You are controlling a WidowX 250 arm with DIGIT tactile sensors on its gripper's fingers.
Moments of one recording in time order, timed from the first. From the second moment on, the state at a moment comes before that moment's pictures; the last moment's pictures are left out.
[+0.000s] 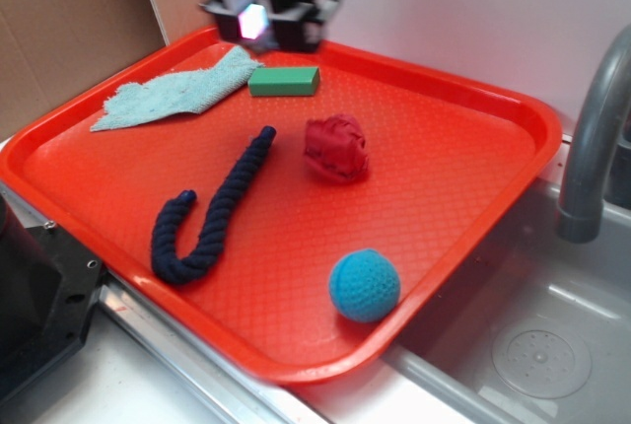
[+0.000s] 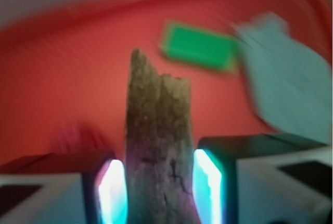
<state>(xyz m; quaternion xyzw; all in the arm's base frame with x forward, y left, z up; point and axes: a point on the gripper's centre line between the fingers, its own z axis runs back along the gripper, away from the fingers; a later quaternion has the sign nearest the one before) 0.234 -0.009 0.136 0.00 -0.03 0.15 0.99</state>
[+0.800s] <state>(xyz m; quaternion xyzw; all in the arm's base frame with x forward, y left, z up) 0.182 0.016 0.238 0.01 -0.01 0.07 1.00</state>
